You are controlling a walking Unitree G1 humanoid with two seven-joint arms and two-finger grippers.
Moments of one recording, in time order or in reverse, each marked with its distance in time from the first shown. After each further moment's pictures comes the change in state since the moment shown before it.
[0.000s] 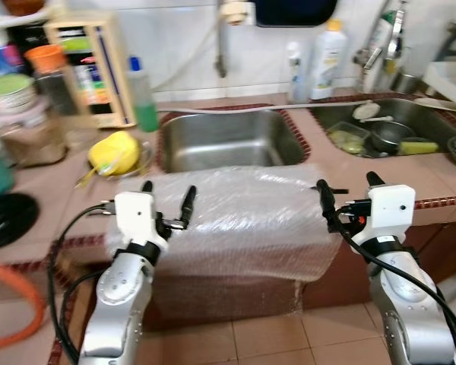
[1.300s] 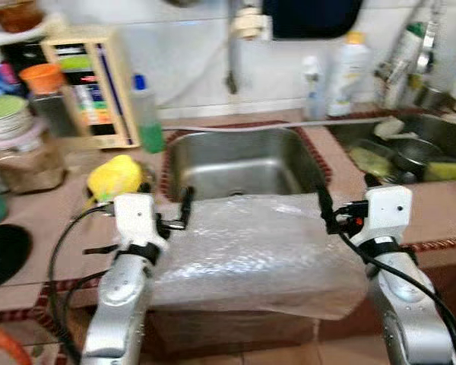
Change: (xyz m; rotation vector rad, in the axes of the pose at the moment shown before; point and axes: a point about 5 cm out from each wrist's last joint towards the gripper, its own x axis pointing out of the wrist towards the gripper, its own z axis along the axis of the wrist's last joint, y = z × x) left arm 0.000 -0.001 -0.003 -0.005 0.004 0.029; right arm 0.000 0.002 -0.003 -0.002 0.012 0.007
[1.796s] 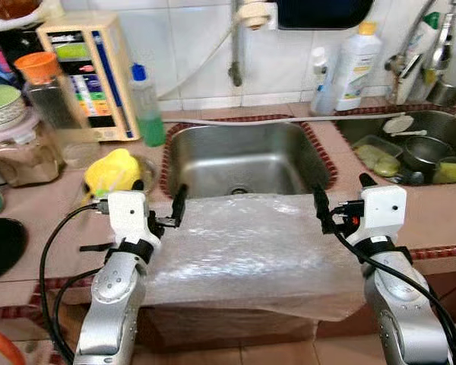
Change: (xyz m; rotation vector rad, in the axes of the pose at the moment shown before) left arm -0.002 0.011 0.002 0.022 -0.001 0.033; right arm 0.001 0.007 -0.002 0.013 0.006 0.021
